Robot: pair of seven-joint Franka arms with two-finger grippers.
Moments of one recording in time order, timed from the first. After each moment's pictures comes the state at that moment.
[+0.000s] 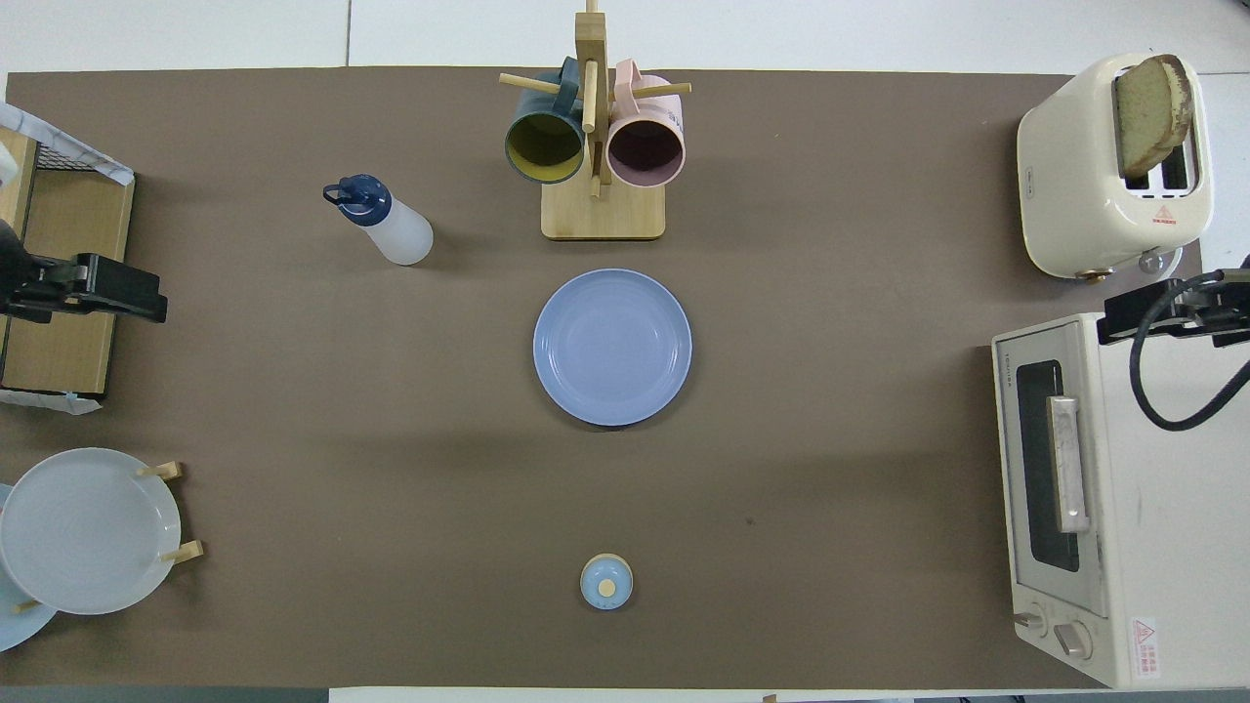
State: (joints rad) left arm -0.03 -0.01 -0.06 -1.58 0.00 1.53 -0.01; right arm -0.04 -0.06 -0.01 -1.67 -0.01 1.55 0.00
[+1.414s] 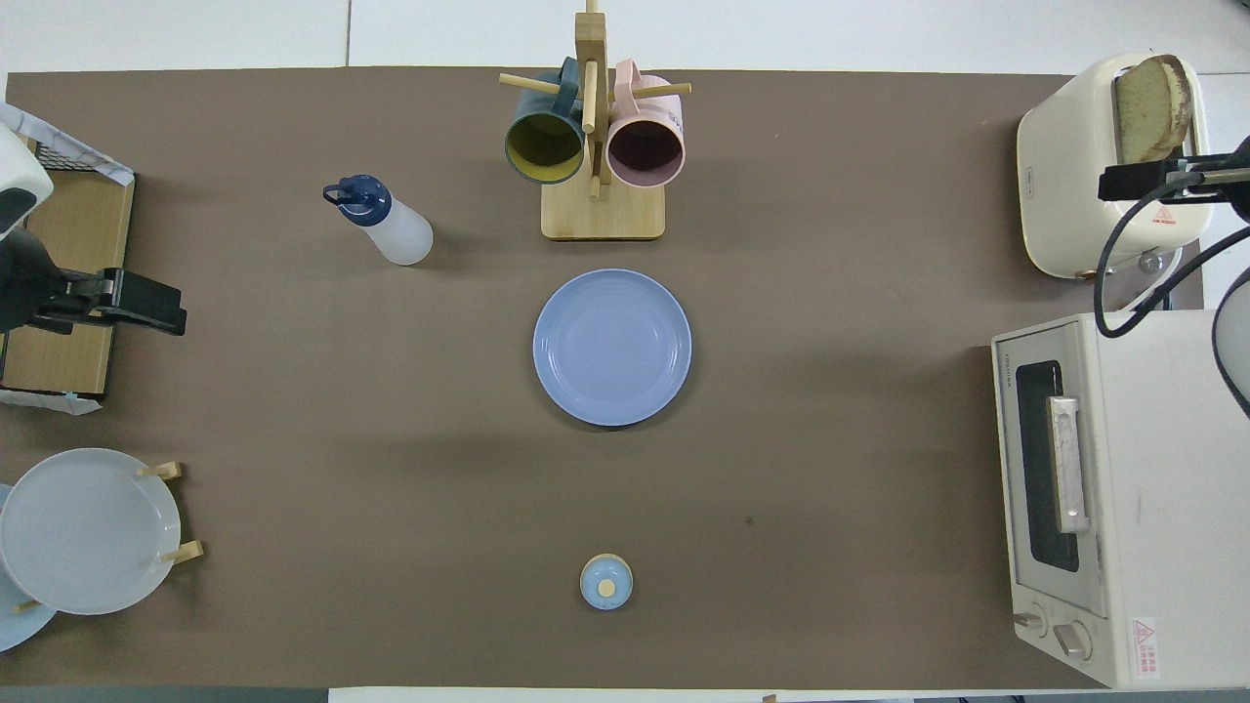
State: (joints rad) left arm -0.05 -0.03 -0.06 -1.64 0.00 1.56 -0.01; right arm -0.07 0.06 -0.01 -1.71 -0.04 2.09 -0.08
